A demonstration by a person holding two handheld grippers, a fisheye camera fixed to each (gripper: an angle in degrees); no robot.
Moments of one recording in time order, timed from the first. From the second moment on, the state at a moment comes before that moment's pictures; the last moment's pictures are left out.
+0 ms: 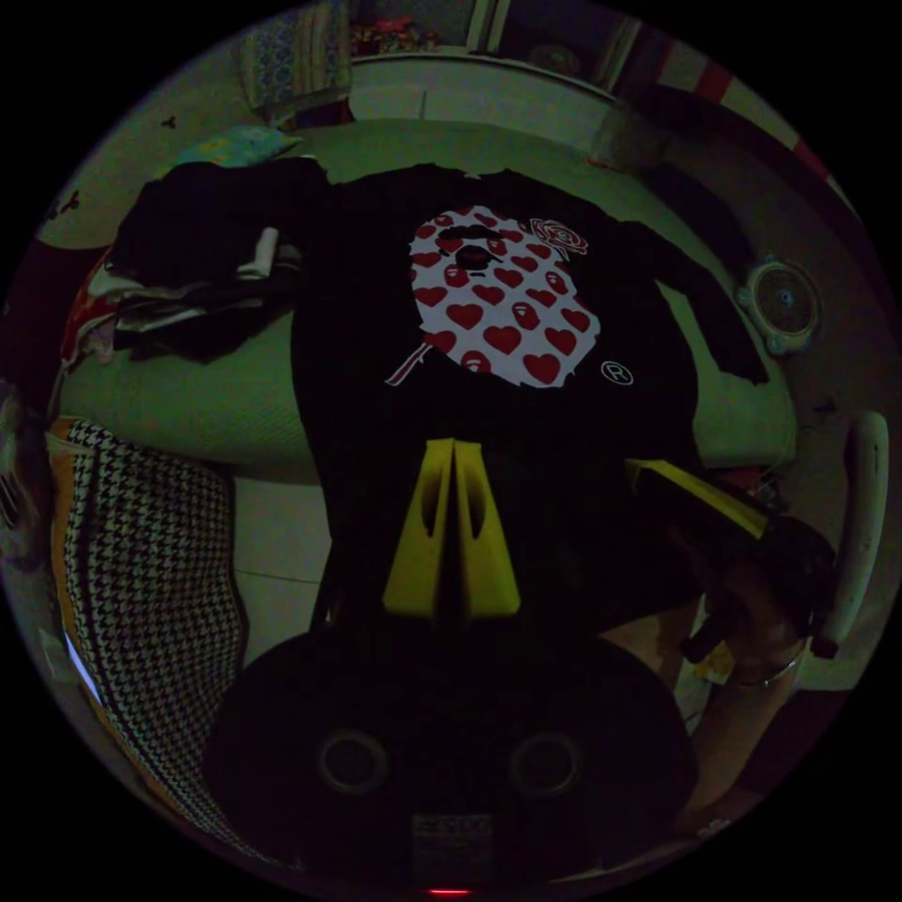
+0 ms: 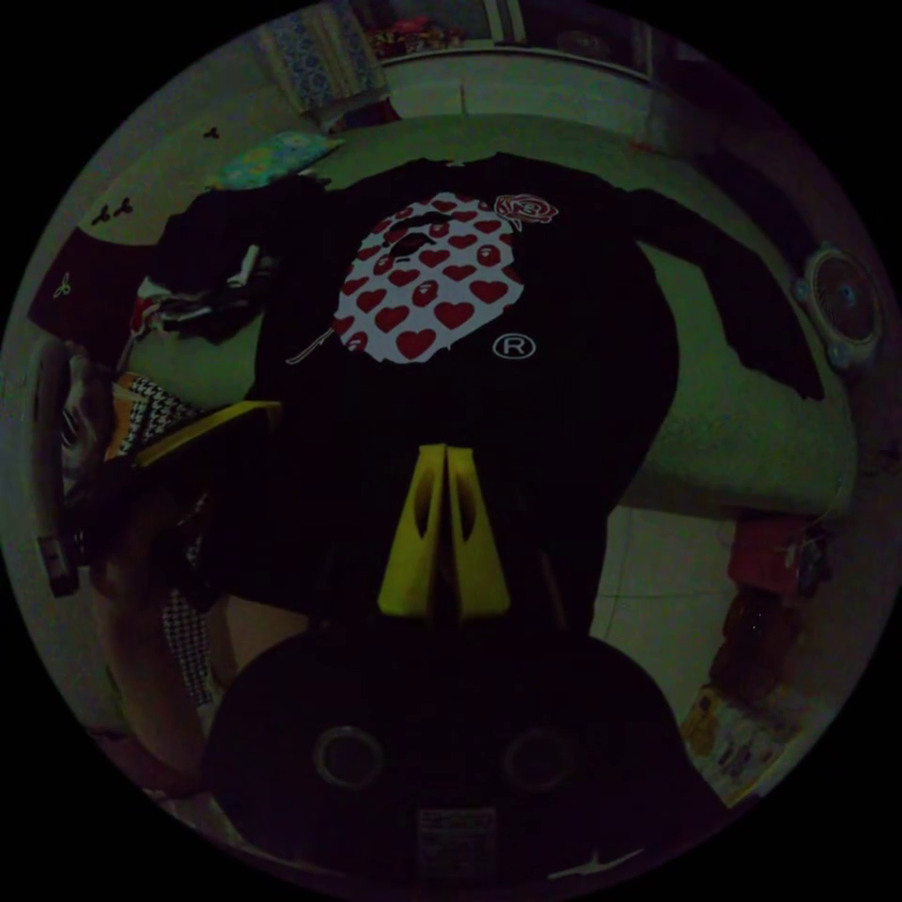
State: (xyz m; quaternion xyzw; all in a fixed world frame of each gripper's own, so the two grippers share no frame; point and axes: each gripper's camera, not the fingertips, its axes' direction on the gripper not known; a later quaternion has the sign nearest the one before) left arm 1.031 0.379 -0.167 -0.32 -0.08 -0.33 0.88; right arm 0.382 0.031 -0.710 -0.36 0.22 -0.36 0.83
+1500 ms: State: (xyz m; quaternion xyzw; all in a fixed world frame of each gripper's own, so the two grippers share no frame) left arm 0.862 0.282 -0.374 -0.22 -0.09 -0.34 0.91; right arm 0.173 0.119 -0.681 -0.14 0.11 -0.42 0.89
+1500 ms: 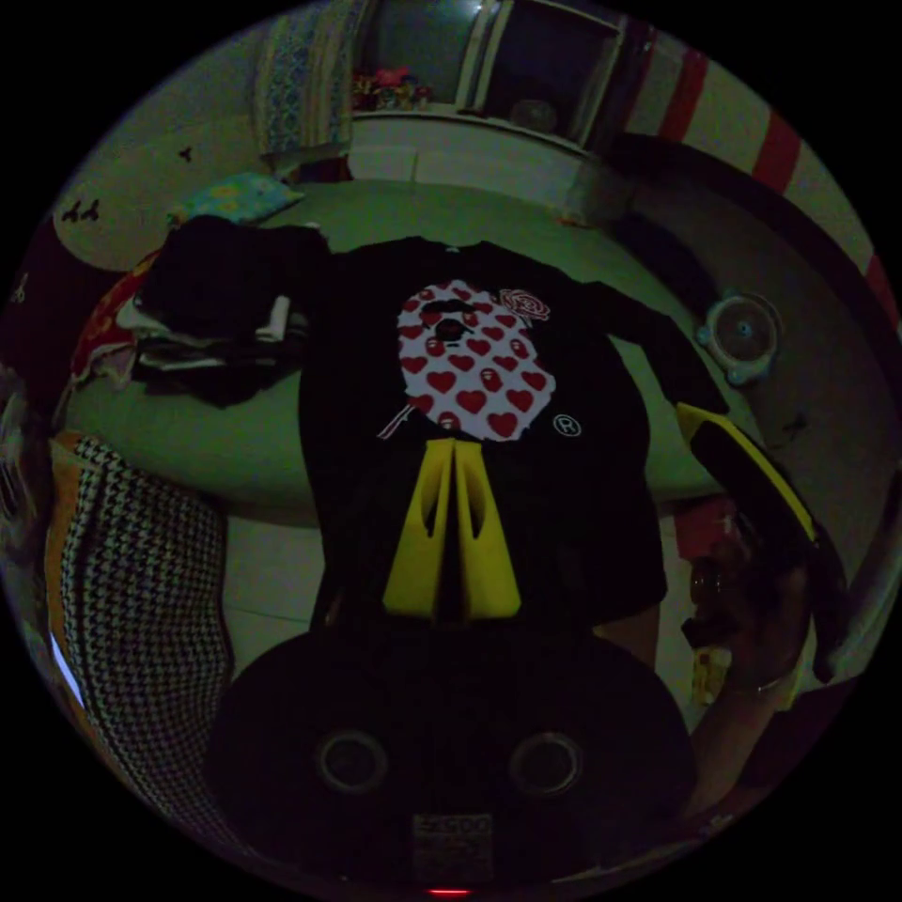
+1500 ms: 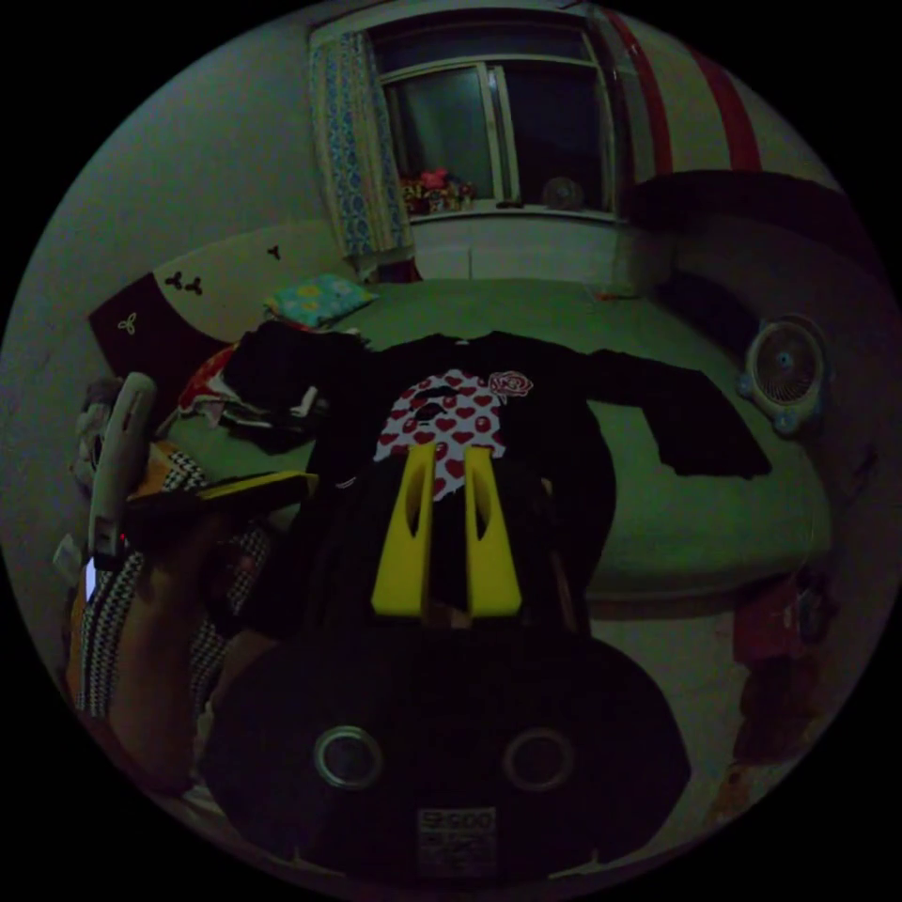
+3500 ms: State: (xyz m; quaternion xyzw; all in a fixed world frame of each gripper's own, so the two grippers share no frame) left arm 0.150 0.165 -0.360 -0.11 -0.16 -0.48 0.85; right arm -0.440 0.173 0.195 -0.36 0.07 -0.55 0.75
